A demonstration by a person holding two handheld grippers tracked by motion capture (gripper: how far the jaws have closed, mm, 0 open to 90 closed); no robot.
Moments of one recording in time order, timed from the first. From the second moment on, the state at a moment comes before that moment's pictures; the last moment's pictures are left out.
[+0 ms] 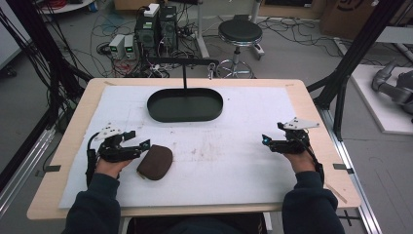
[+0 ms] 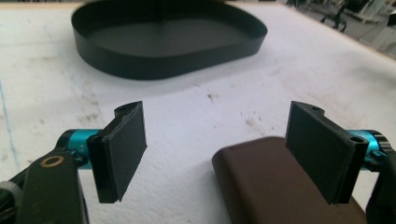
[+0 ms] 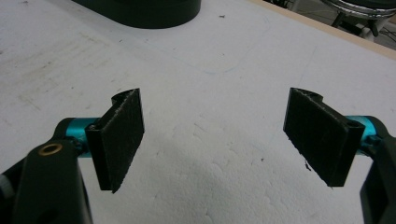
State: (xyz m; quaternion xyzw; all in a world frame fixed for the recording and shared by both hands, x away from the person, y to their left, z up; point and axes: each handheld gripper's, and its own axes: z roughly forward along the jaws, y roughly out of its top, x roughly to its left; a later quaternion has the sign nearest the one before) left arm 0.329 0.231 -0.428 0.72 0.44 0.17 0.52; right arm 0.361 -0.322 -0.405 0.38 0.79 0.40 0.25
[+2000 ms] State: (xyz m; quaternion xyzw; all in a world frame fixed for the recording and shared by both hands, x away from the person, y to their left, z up) left arm 0.315 0.214 -0.402 0.76 0.37 0.24 0.49; right arm 0.365 -0.315 -0.406 0.38 0.80 0.40 0.25
